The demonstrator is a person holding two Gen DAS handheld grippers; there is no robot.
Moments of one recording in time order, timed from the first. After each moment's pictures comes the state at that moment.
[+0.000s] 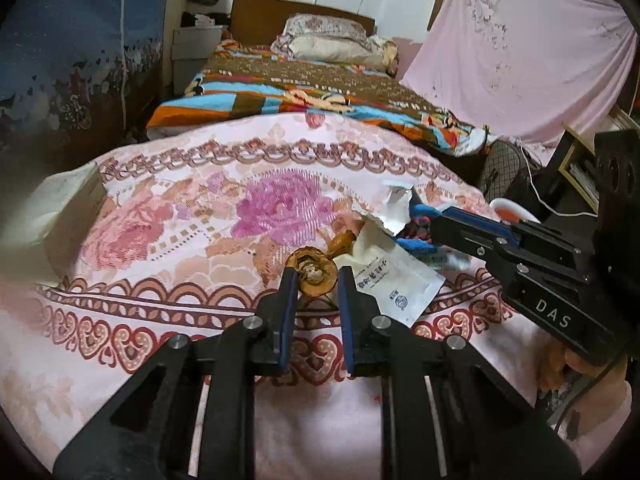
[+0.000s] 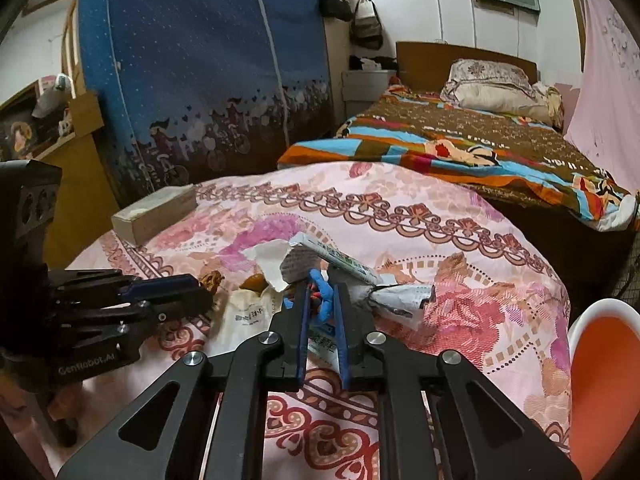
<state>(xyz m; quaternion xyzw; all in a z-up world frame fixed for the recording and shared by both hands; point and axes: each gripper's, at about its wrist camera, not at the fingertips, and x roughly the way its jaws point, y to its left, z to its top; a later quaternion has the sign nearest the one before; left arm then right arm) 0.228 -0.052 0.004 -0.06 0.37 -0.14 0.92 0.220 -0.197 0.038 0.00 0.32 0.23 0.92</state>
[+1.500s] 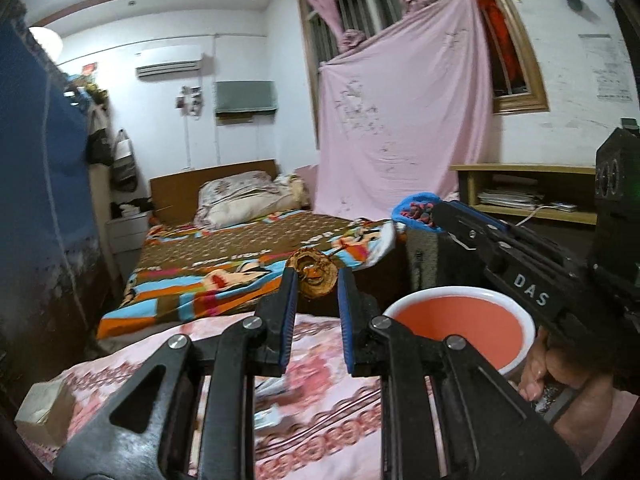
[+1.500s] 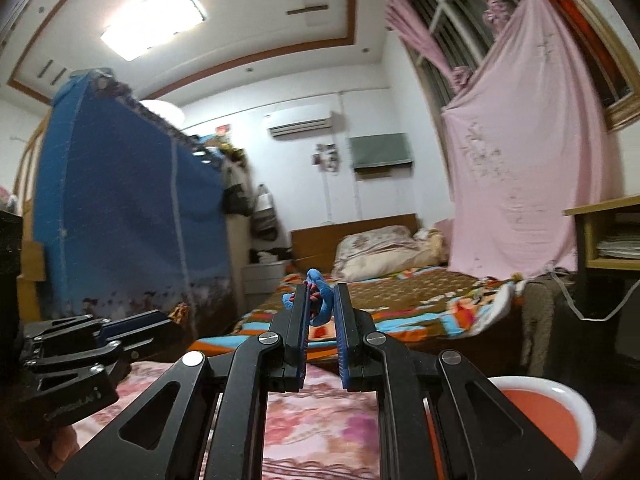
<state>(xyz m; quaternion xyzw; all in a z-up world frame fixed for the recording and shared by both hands) 0.161 -0.187 0.099 0.08 0.07 -0.27 0.96 0.104 -0.326 0.100 0.08 -0.03 0.02 1.00</state>
